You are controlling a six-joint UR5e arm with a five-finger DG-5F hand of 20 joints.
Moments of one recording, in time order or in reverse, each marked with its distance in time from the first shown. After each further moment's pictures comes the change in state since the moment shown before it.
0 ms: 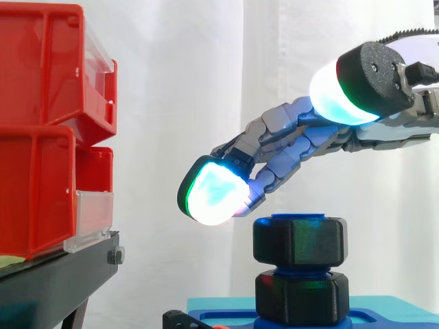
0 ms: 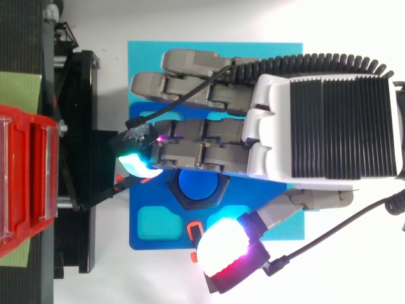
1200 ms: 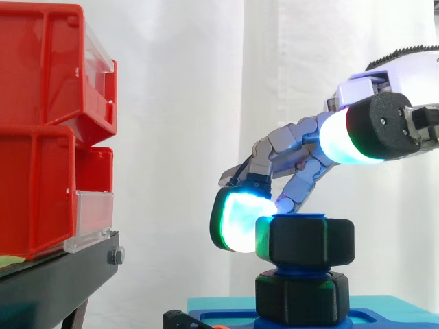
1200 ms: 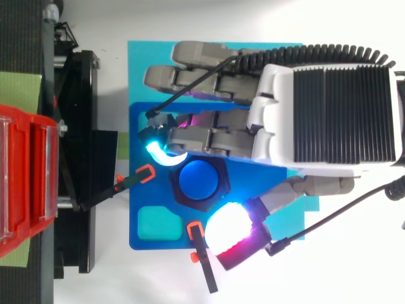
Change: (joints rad) arm -0.014 0.000 -0.002 -0.038 -0.004 -0.001
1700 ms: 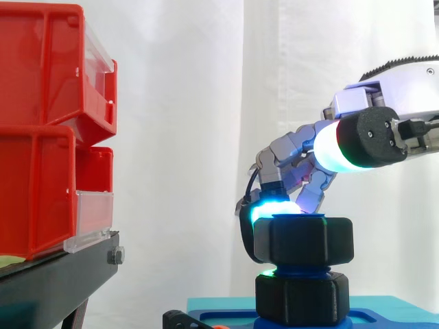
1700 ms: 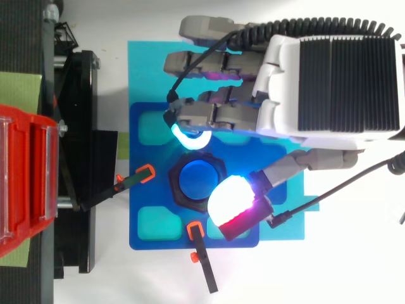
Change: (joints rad) arm -0.028 0.000 0.000 -0.008 -0.005 0.000
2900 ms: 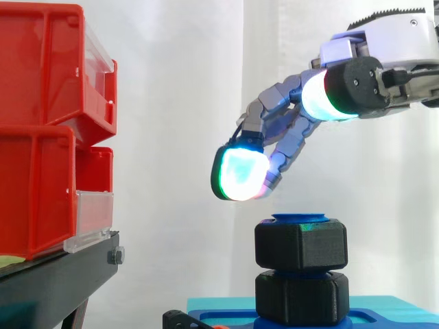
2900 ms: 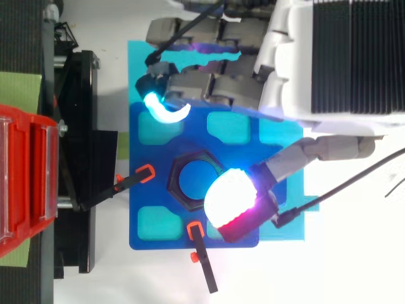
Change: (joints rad) arm -0.013 0.000 0.111 -0.084 -0.026 -0.038
